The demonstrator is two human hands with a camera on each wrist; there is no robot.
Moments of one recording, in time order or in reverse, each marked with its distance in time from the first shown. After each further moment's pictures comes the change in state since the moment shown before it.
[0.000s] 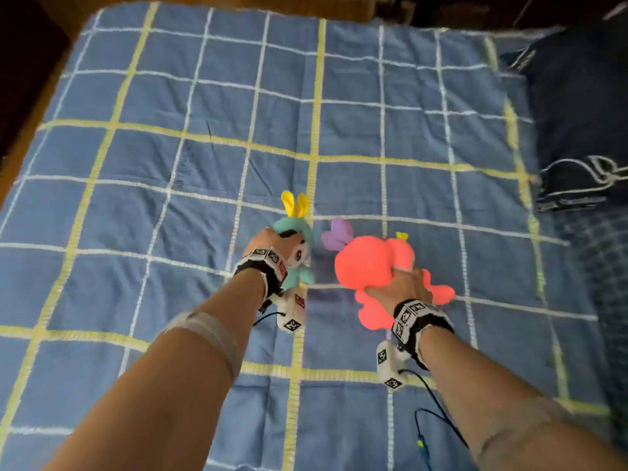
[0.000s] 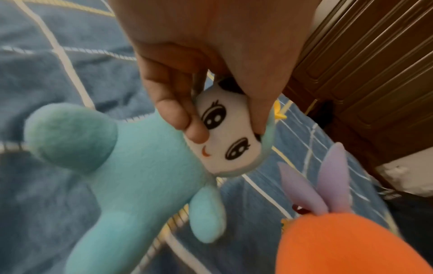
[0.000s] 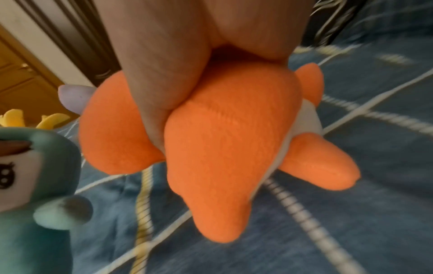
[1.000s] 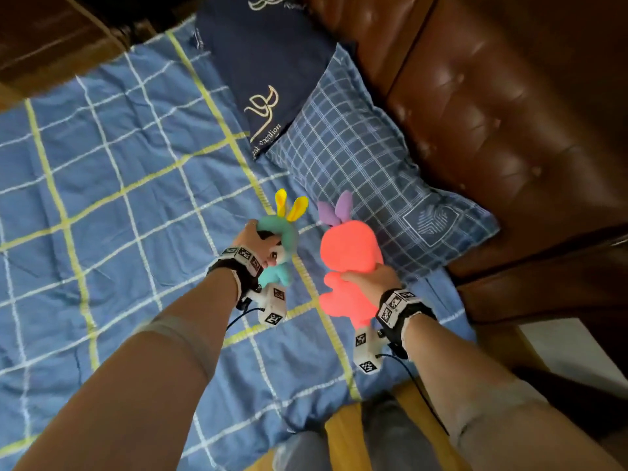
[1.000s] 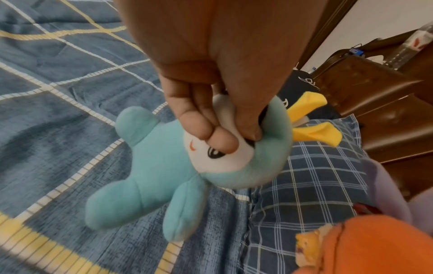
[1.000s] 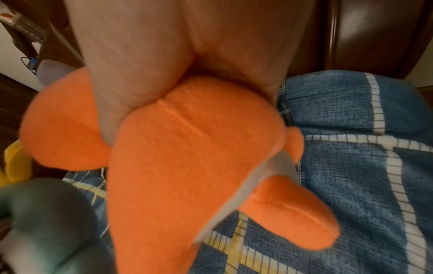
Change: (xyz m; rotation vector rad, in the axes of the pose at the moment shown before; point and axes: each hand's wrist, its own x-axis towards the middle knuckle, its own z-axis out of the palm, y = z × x) left_hand -0.316 0.317 0.490 0.282 -0.275 0.266; right_hand -0.052 0.579 -0.290 0.863 -0.076 0.491
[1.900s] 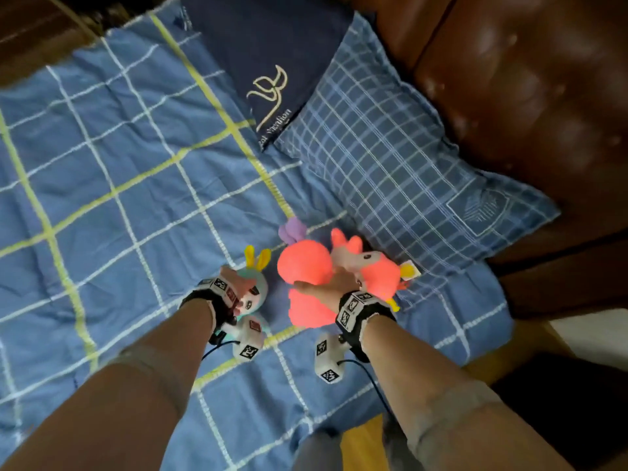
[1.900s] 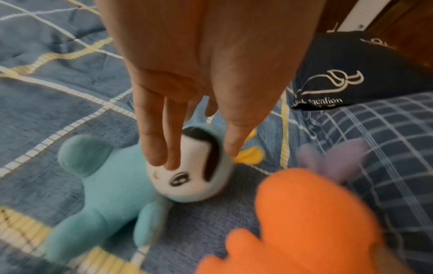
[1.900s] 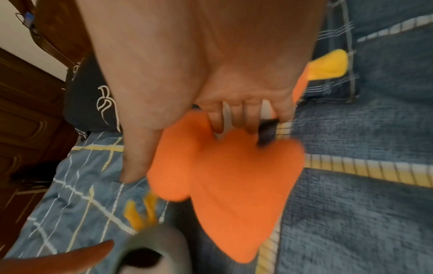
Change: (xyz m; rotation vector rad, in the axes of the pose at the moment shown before) left_hand 0.059 -0.126 -0.039 0.232 -0.081 -0.183; right_hand 0.030 -0.016 0.159 -0.246 -0.058 -0.096
